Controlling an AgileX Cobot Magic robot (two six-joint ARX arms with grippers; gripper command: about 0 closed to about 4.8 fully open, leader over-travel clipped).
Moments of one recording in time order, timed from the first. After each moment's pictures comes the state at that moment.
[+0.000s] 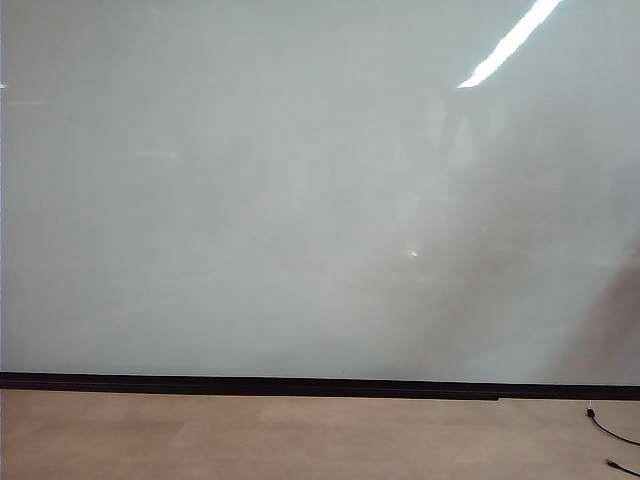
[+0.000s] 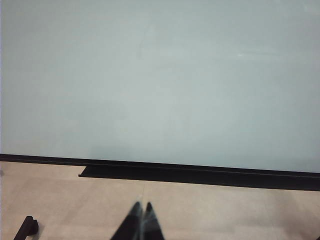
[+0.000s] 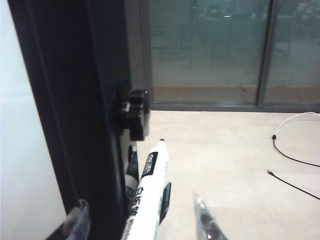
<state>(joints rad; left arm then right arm) 0.00 0.00 0.00 -0.09 0.00 -0.01 -0.55 1.99 0.66 1.40 -0.63 0.06</state>
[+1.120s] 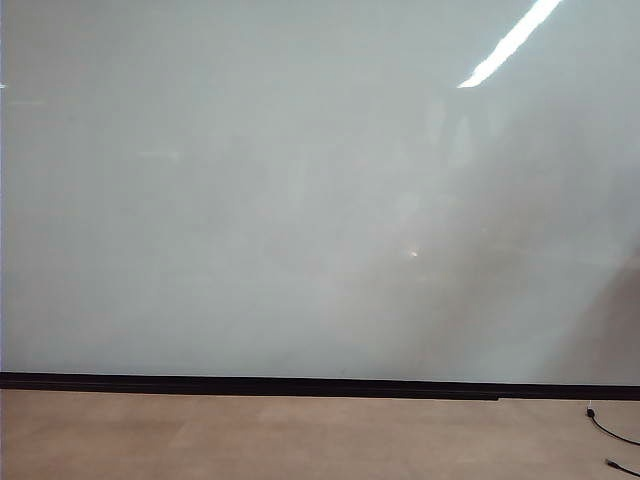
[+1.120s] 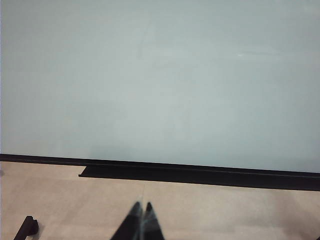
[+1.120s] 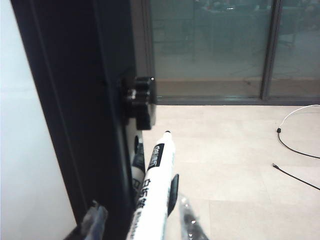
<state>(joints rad) 0.00 0.00 0.00 -0.09 0.00 -0.01 -0.54 1.99 0.66 1.37 -0.63 0.06</state>
